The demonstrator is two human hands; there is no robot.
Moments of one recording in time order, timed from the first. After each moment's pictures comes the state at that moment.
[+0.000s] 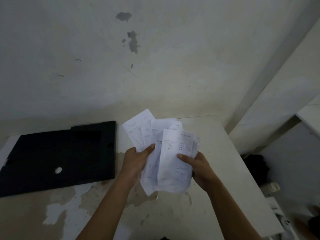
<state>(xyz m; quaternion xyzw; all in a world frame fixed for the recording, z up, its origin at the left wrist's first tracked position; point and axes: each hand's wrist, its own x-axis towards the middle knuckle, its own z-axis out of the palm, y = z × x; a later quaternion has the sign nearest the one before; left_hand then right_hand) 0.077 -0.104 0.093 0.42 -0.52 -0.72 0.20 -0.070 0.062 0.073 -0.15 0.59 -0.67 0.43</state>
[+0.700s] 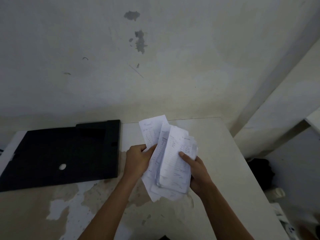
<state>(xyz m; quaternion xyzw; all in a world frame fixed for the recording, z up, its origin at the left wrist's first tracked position) 0.077 -0.110 0.092 0.39 -0.68 -0.58 0.23 -0.055 0.043 0.063 -0.03 0.54 -0.71 0.46</state>
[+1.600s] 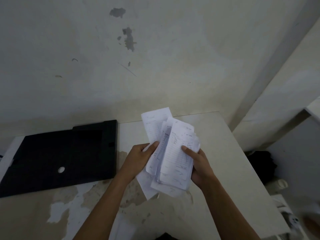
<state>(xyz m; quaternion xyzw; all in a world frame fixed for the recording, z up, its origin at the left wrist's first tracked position) 0.071 -0.107 0.103 0.34 -0.72 -0.60 0.10 -0.072 0.051 0.071 -0.03 0.48 -0.76 0.44</state>
